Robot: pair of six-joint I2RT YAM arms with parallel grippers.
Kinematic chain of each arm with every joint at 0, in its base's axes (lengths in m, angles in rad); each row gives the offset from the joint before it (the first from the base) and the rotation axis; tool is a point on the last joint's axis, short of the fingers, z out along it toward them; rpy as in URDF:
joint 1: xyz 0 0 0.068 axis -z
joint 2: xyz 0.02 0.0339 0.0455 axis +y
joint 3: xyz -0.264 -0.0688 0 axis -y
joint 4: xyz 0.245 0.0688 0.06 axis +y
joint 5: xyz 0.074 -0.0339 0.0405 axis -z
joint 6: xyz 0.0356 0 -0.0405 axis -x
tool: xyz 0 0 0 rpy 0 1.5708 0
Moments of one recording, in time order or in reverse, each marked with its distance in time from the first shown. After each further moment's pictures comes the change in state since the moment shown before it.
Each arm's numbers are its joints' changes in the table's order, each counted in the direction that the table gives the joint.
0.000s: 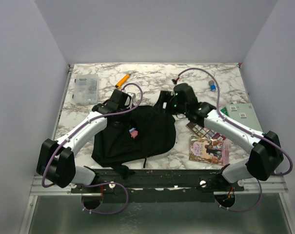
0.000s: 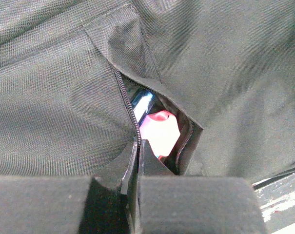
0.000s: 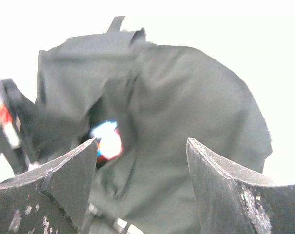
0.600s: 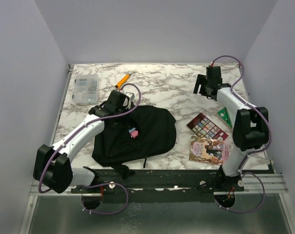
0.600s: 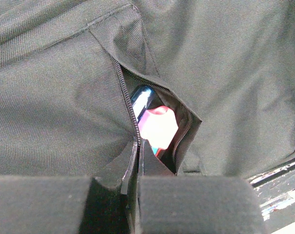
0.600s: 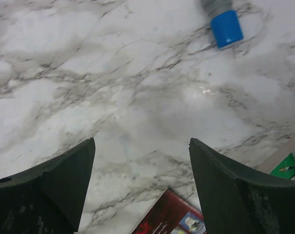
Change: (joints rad) left arm 0.000 -0.044 -0.019 -0.009 0.002 -0.006; right arm 0.611 0.310 0.201 0.045 0.145 0.346
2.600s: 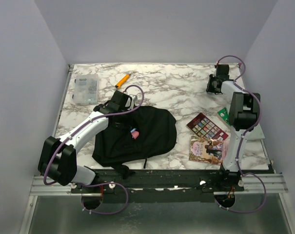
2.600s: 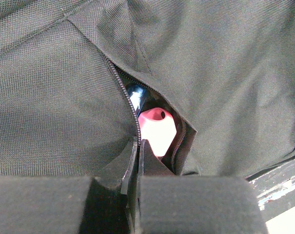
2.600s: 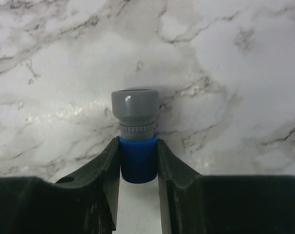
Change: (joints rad) left arm 0.000 0.080 0.001 -0.014 0.072 0.008; right arm 0.216 0.469 0.356 -0.060 -0.118 0.233
